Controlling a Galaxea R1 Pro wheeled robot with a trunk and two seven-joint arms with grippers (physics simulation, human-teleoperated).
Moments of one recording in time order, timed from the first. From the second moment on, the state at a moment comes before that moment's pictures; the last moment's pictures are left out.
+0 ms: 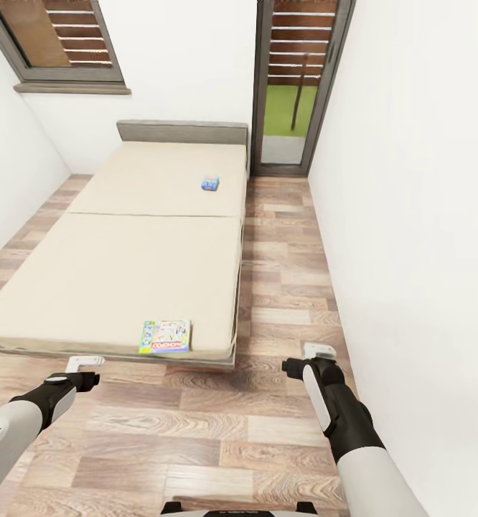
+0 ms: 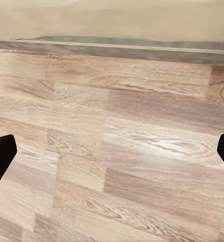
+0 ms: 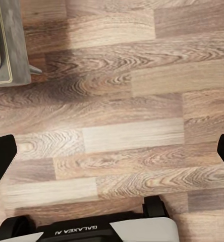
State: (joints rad) left arm -0.96 0.32 0.05 -0.01 -0.10 0.04 0.06; right arm -0.61 0.17 -0.04 -1.03 -0.10 0.75 -0.26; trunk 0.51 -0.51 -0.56
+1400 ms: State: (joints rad) left arm -0.96 0.32 0.05 -0.01 -0.10 0.03 0.06; right arm -0.61 0.17 -0.04 -1.00 -0.10 0.74 -0.27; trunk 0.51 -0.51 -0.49
